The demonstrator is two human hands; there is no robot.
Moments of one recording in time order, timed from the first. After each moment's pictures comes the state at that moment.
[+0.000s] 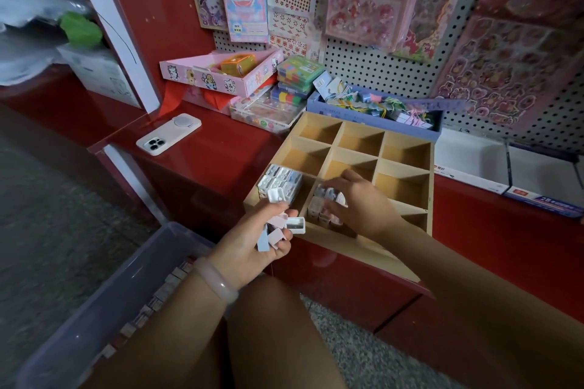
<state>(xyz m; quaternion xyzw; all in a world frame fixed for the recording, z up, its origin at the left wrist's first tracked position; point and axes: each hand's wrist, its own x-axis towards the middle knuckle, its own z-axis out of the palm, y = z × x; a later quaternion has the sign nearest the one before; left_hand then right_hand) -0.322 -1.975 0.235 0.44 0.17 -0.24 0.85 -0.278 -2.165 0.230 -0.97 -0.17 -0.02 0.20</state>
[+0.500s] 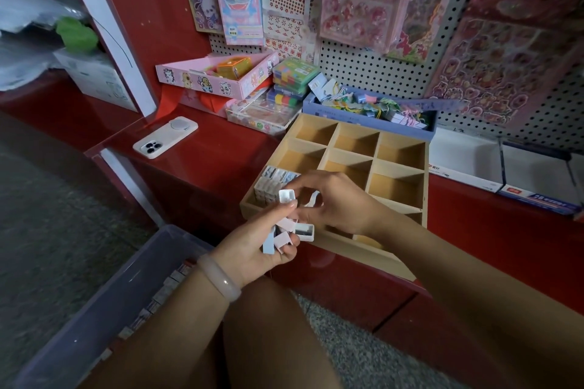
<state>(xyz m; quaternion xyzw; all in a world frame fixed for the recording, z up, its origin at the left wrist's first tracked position) -0.319 -1.982 0.236 0.46 0.15 -0.30 0.82 -0.280 -2.143 0.258 -0.88 -0.34 0.00 0.33</state>
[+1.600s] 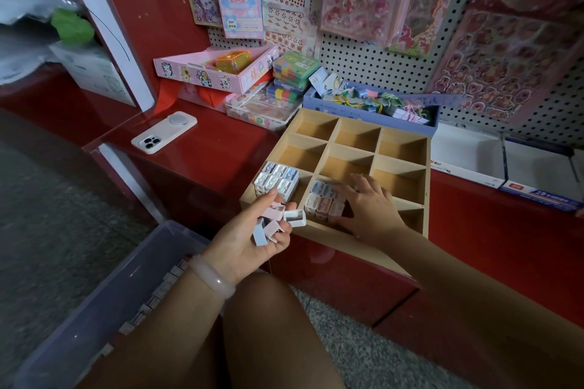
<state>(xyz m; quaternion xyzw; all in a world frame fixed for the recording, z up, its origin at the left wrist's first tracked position) -0.317 -1.975 0.234 0.37 0.19 -0.27 0.87 -0.286 -2.179 0.210 -0.99 -0.08 0.05 0.08</state>
